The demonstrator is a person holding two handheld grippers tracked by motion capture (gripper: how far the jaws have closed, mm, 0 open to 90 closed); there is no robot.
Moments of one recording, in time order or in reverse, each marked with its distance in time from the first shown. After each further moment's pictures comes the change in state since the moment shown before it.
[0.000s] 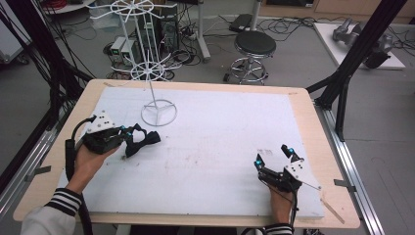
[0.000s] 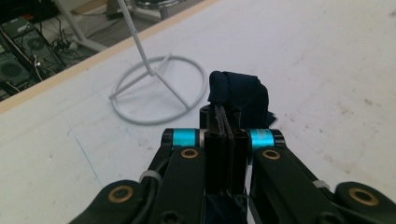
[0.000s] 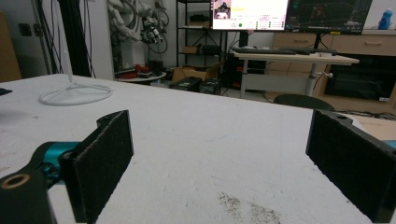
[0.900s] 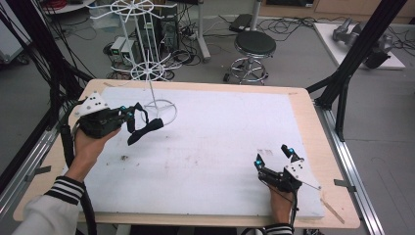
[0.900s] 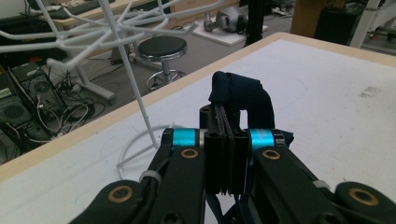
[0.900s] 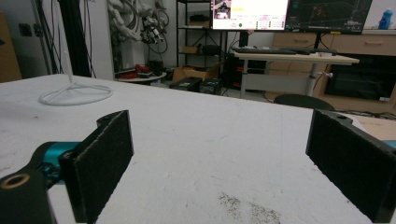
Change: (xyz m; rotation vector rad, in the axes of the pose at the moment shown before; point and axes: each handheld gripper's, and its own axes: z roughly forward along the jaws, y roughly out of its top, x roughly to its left) left arm 0.005 0.051 -0.012 -0.175 -0.012 -0.034; right arm 0.000 0.000 0.000 0.001 0.000 0.000
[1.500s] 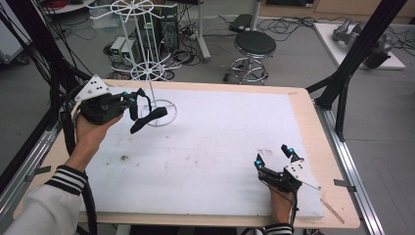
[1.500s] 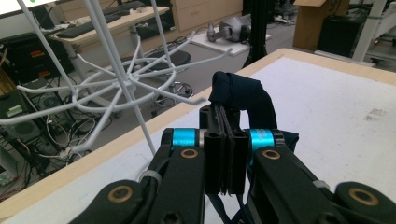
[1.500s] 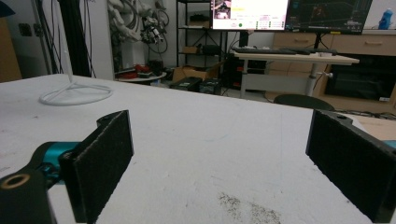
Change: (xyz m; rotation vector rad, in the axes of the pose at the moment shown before) left arm 0.005 0.042 0.008 -0.025 0.017 0.027; right arm 0.000 0.000 0.000 -0.001 -0.001 -0.002
